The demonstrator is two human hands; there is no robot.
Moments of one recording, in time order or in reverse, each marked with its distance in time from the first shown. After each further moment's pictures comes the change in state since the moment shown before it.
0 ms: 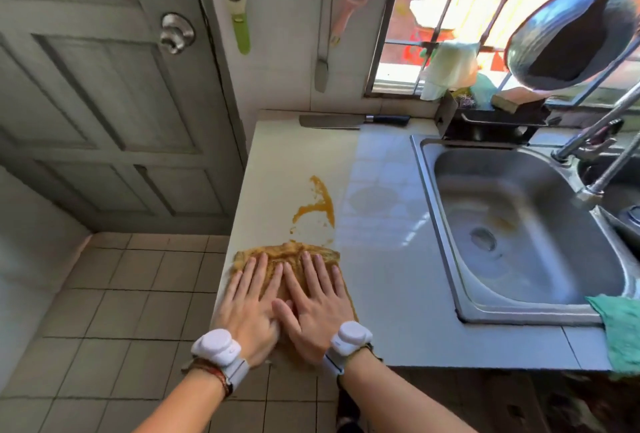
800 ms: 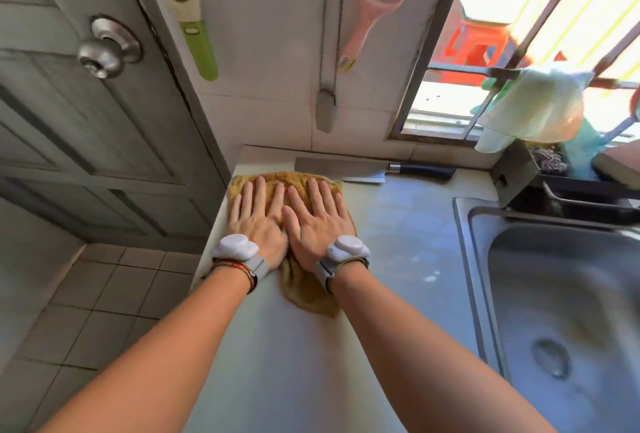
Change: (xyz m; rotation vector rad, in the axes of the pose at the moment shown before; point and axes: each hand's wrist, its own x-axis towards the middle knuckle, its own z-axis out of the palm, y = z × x) left_hand 0.339 -0.013 -0.014 0.049 0.032 -0.251; right_hand 0.322 0.115 -0.057 -0.006 0.021 -0.033
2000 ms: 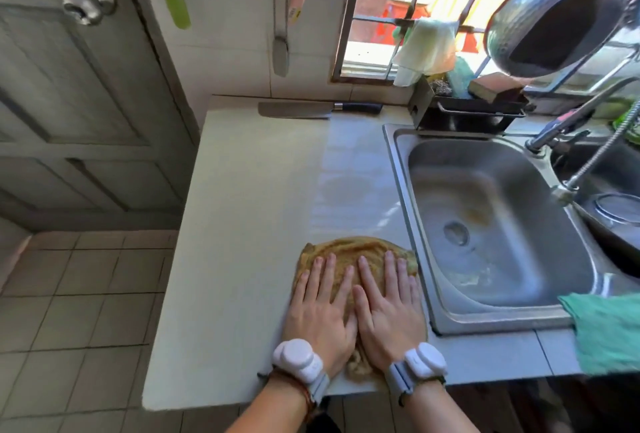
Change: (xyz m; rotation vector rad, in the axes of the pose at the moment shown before) left_hand -0.317 0.103 0.004 -0.202 -0.109 0.391; right_hand -0.356 0.013 0.007 -0.119 0.065 0.492
